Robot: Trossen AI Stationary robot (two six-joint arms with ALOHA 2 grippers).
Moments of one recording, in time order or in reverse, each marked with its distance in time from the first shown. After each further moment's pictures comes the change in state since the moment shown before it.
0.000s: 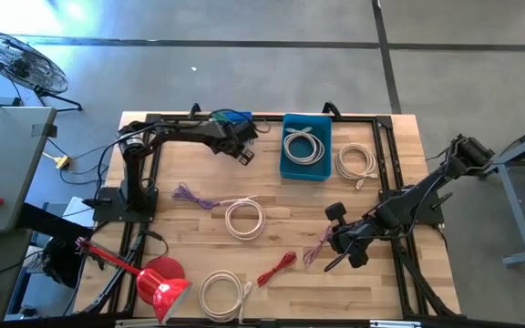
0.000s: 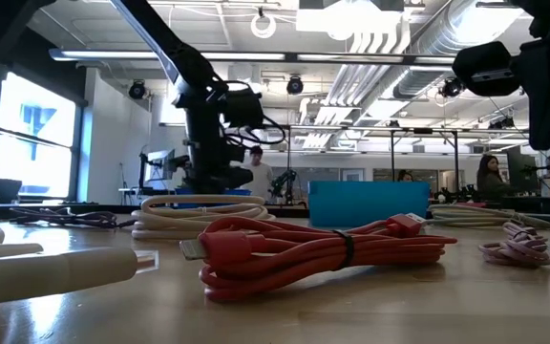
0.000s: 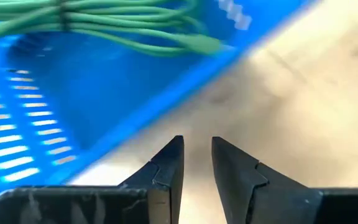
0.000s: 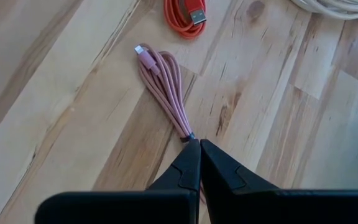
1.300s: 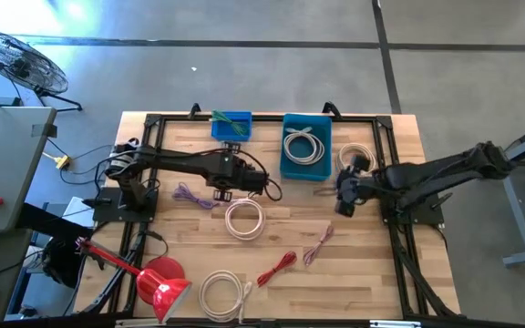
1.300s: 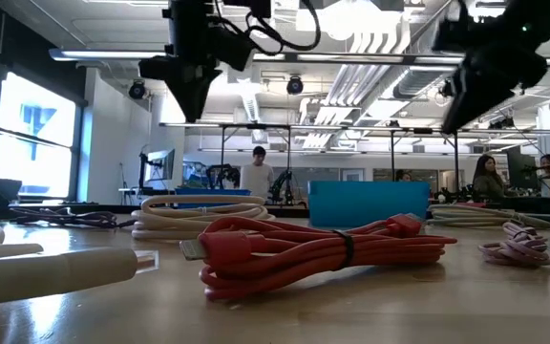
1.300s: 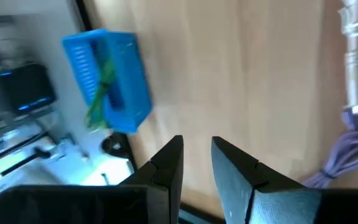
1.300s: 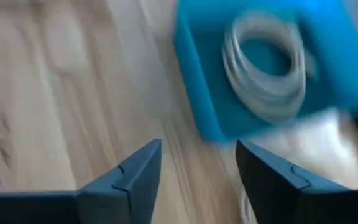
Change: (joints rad) left arm -0.505 -0.097 0.395 -0.875 -0.241 0.458; right arm -0.432 -0.255 0.002 -0.288 0.244 0.309
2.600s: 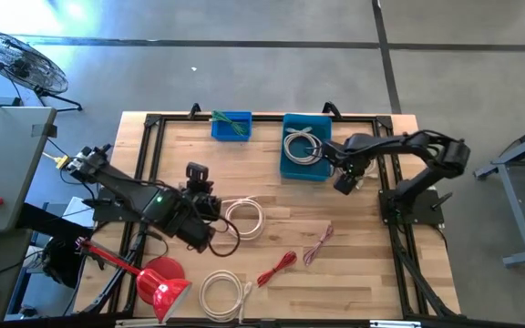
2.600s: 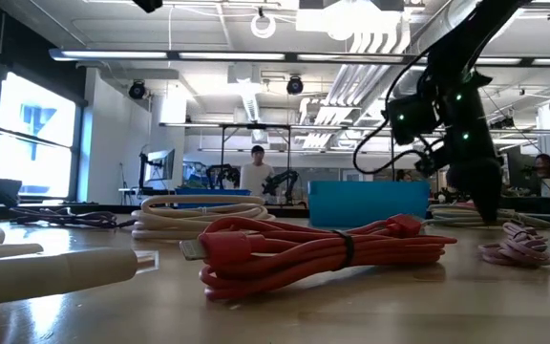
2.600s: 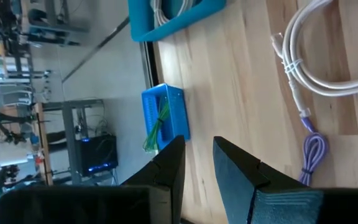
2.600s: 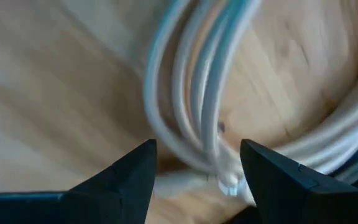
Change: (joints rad) left arm -0.476 -0.269 0.000 -0.167 -0.258 -0.289; right arm -0.688 0.530 0.020 -0.149 -0.277 -0.179
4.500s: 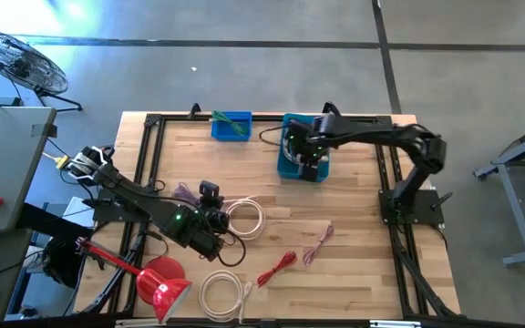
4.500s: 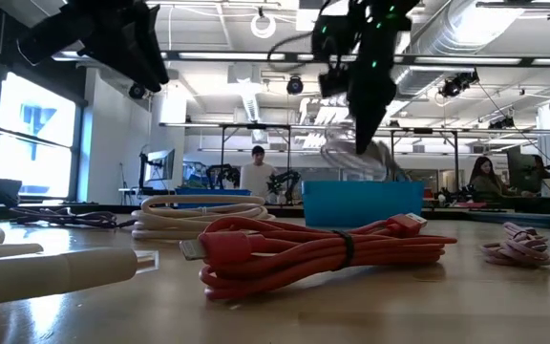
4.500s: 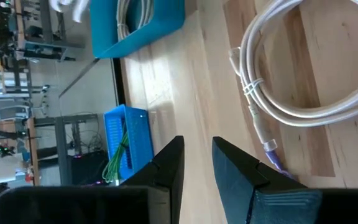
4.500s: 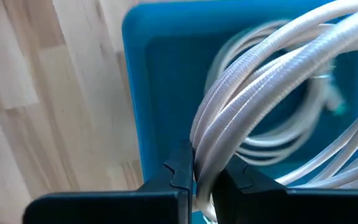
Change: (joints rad) left arm -0.009 0.000 -0.407 0.500 -0.011 0.078; right arm 0.169 0.170 0.653 -0.071 -0.123 -0.308
